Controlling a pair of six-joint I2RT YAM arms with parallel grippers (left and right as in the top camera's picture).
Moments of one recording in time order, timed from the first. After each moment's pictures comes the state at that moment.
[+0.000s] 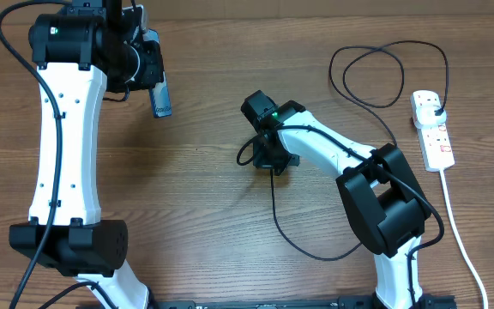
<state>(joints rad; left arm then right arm) -0.06 1.88 2.18 -1.44 0.17 -0.19 0.60 2.12 1.50 -0.89 0.02 0.62</state>
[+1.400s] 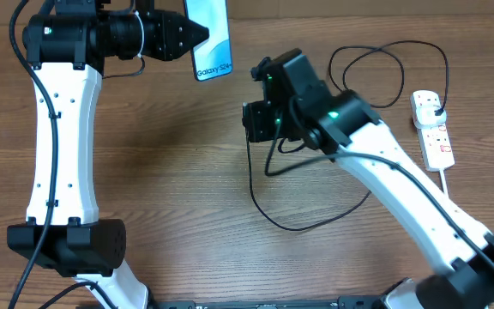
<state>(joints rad) -0.03 1.88 2.18 -1.12 0.92 0.01 0.60 1.66 1.59 -0.85 -0.24 0.43</state>
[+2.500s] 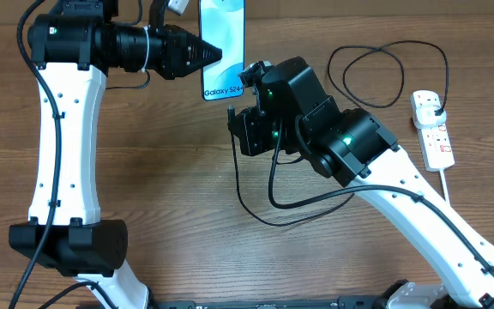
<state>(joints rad) -0.05 1.88 2.18 -1.29 1.05 0.21 0.68 1.55 1.59 -0.82 -0.25 0.43</state>
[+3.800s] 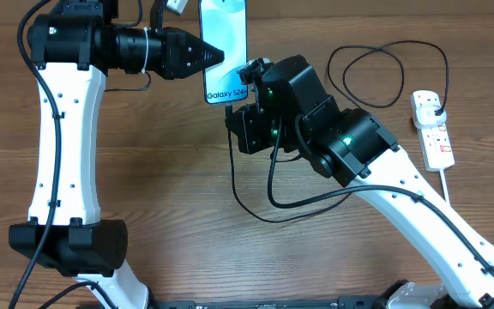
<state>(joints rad) -0.05 1.88 2.18 -1.31 1.10 0.16 0.68 1.55 1.59 -0.78 -0.26 0.43</state>
